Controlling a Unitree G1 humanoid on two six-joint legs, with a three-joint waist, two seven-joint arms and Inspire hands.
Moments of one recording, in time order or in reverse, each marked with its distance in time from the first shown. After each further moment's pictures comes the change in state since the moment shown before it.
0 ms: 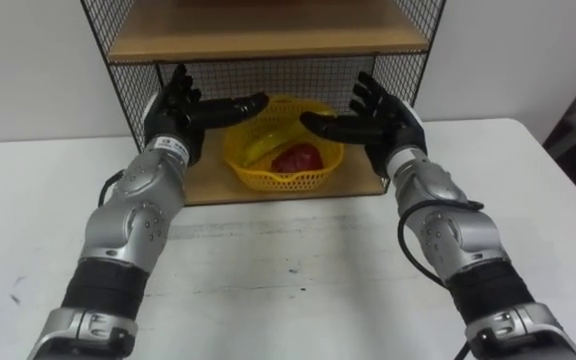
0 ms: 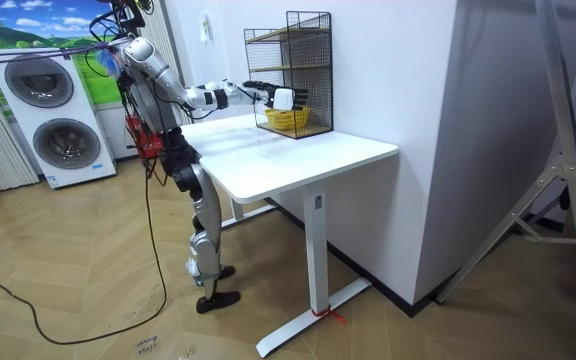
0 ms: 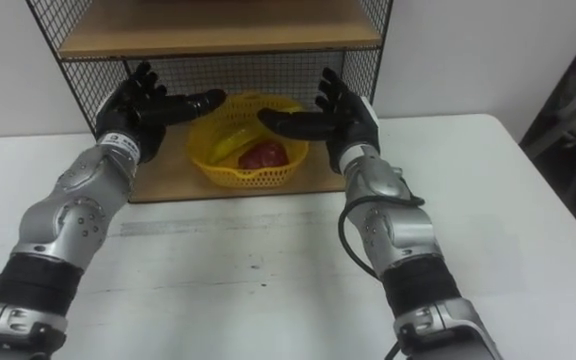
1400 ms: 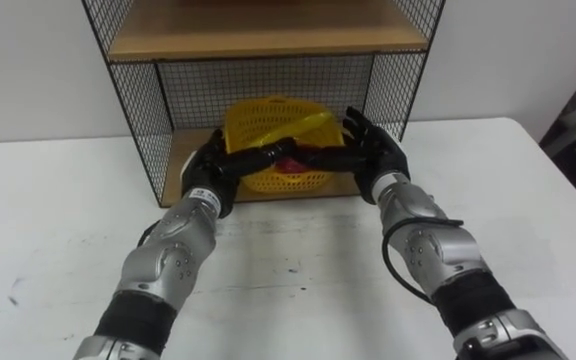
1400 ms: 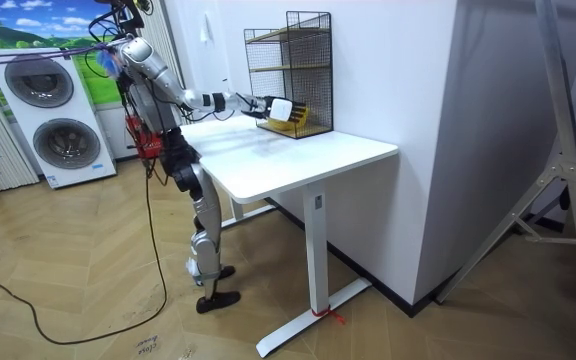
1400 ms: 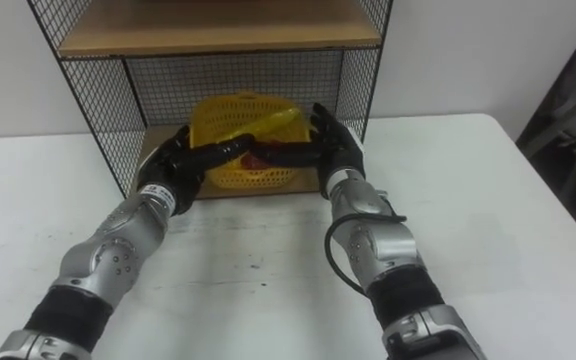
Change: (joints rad) left arm 0.081 -0.085 -0.079 0.156 -0.079 -0.021 -0.003; right arm 0.013 0.048 0.042 0.158 0.022 0.004 -0.041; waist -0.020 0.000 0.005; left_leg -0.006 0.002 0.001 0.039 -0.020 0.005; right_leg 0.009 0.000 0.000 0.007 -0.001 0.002
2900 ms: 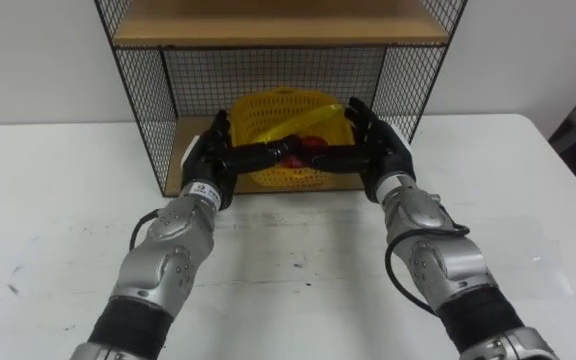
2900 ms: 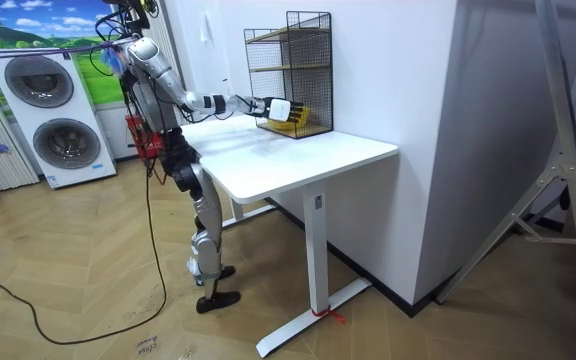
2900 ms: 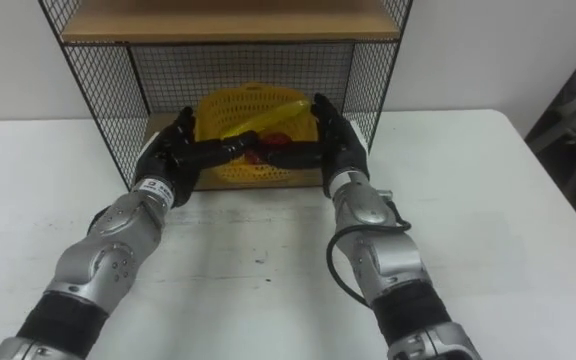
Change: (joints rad) left arm 0.018 0.011 -0.046 -0.079 0.073 -0.020 -0.024; right arm 0.046 -0.011 0.038 -0.085 -0.046 -0.021 -0.001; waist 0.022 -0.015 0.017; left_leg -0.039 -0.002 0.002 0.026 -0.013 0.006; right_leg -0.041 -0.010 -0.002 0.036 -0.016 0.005
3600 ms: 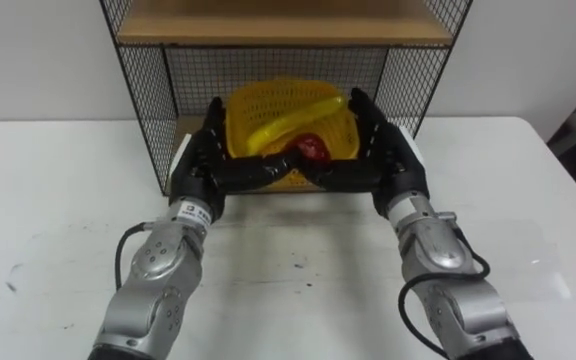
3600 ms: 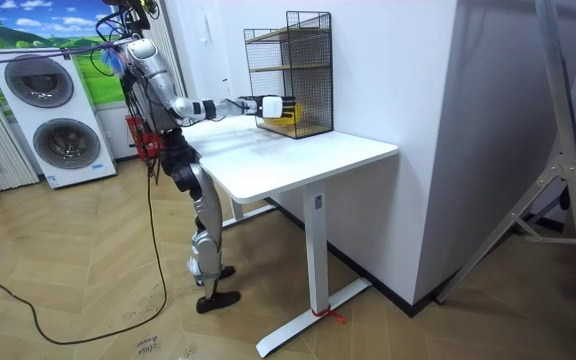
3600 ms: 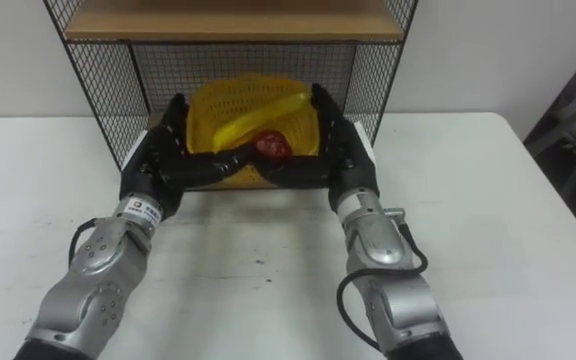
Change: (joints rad) left arm 0.190 0.020 -0.034 -0.184 0.114 -0.131 -0.077; right arm 0.208 -0.013 0.002 -0.232 -0.097 -0.091 0.081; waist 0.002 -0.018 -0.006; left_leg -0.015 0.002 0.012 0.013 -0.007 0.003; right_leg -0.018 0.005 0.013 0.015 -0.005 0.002
